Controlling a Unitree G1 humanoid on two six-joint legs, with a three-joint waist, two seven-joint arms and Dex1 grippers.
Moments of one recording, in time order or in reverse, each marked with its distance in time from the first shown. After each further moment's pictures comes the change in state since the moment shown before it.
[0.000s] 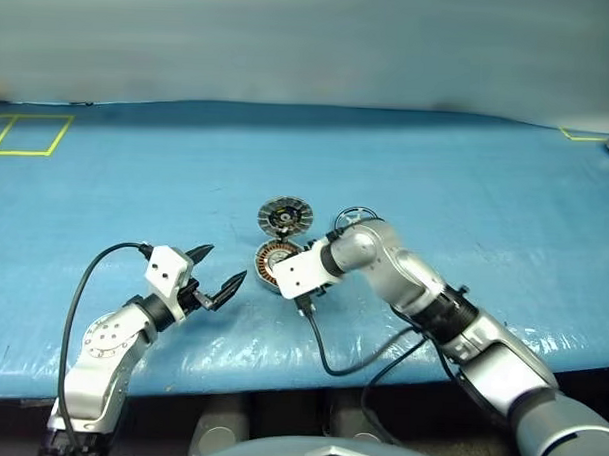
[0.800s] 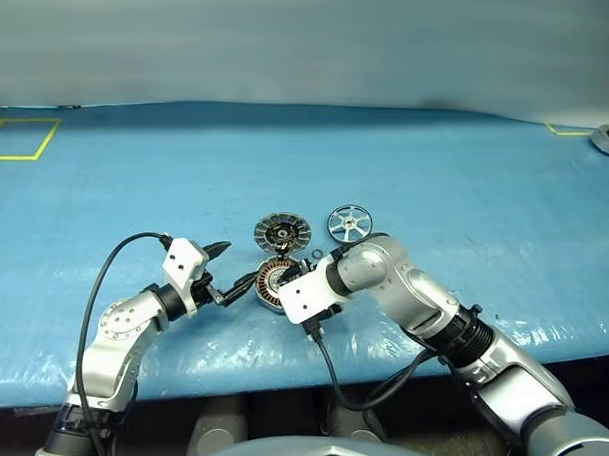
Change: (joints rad) left arm -0.063 0.005 -0.046 0.061 0.005 0.000 -0.058; right arm 0.044 -0.029 0.002 -0.113 0.032 -0.021 0.023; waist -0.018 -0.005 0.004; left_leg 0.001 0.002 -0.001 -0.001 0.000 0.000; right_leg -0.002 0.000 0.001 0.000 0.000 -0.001
